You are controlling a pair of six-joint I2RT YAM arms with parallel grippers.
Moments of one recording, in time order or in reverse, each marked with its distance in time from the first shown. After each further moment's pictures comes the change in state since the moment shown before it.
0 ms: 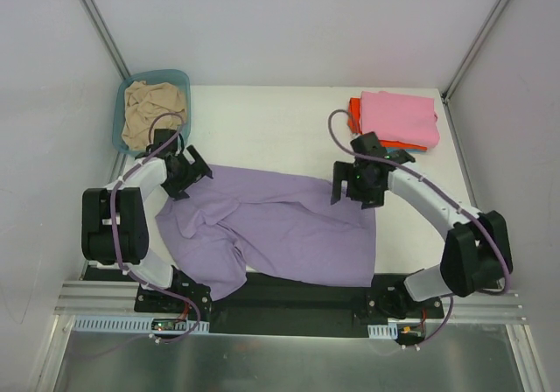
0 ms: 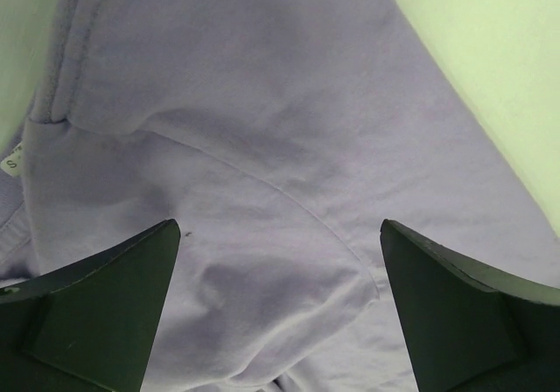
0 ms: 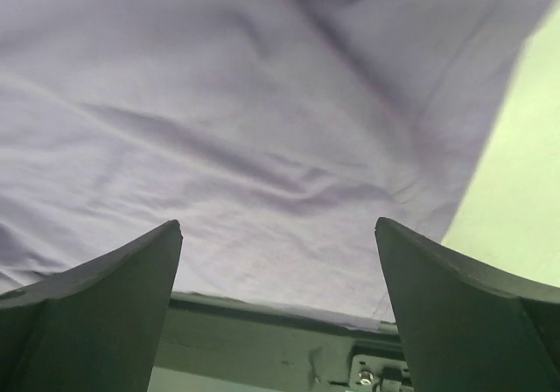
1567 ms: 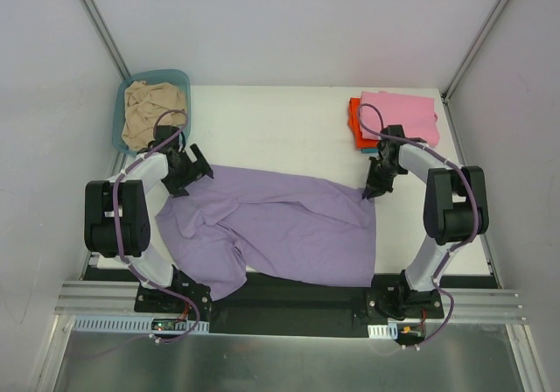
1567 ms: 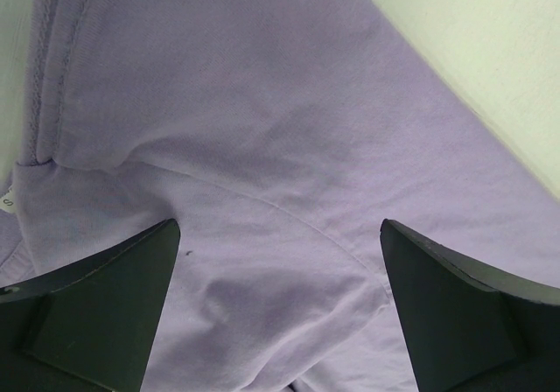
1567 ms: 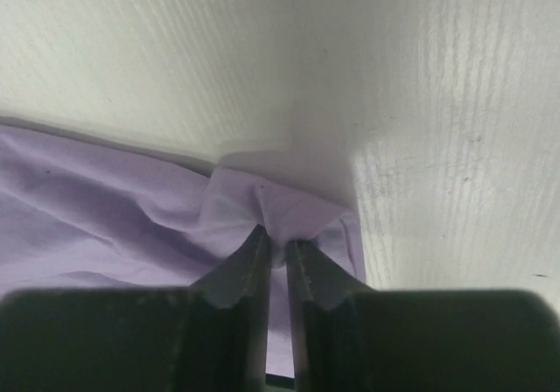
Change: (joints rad) left arm 0.000 0.058 0.060 -0.023 0.014 0.084; right arm -0.372 0.332 0.115 0.111 -0.127 -0.131
